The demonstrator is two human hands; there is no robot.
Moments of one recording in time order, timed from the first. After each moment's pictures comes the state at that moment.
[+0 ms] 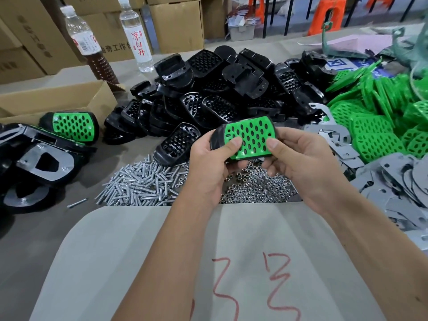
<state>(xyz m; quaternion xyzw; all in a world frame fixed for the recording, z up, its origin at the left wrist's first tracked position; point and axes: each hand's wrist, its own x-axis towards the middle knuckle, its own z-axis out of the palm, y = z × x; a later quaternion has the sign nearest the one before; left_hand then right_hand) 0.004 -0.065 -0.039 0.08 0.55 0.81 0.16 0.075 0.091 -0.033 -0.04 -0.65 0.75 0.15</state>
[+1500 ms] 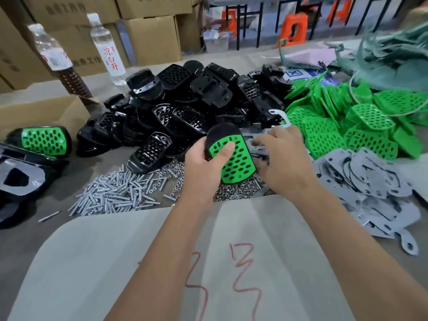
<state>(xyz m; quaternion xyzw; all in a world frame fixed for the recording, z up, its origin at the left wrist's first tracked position) 0.030 -0.031 -0.043 0.14 0.63 0.76 0.09 0.088 0.132 -0.036 -0.12 -0.96 0.15 0.21</state>
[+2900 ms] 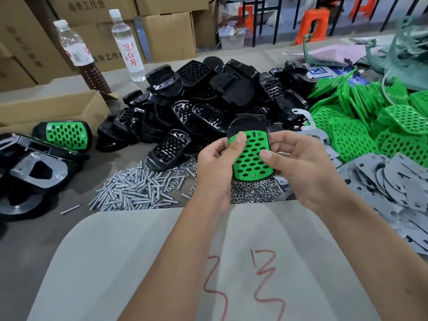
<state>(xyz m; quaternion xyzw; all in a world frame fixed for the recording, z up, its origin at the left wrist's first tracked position) 0.026 -0.038 -0.035 0.09 0.55 0.82 0.16 0.091 0.110 -0.030 -0.03 -0.64 0.75 0.16</state>
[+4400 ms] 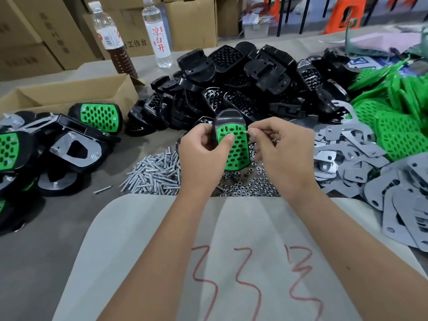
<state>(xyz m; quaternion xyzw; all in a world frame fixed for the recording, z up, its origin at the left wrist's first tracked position) -0.005 -0.110 -0.040 0.10 0.76 0.64 -0.10 0.039 0.034 -0.038 -0.03 -0.79 0.51 0.34</state>
